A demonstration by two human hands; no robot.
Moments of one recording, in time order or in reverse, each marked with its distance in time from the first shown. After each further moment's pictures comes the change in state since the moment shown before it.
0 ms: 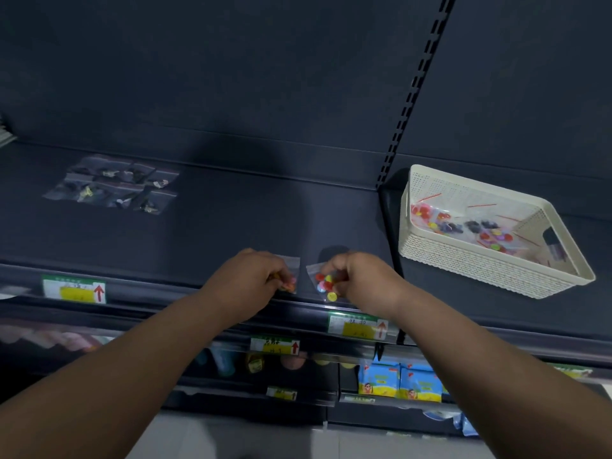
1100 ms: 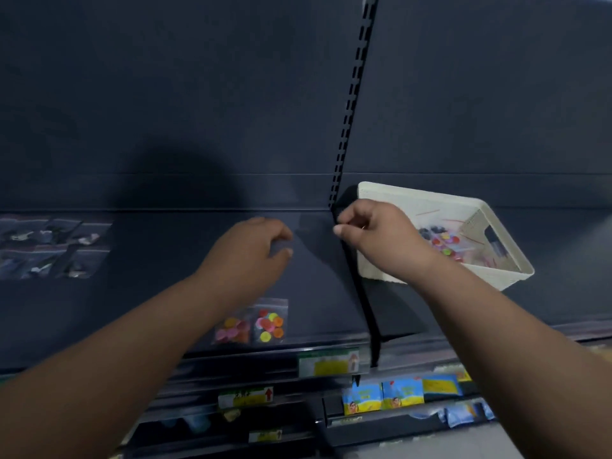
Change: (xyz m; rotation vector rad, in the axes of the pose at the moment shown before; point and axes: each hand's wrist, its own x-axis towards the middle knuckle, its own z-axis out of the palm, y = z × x) left_hand 0.077 0.070 -0.047 -0.038 0.148 0.153; right_hand 0.000 0.006 -0.099 0.220 0.512 -0.011
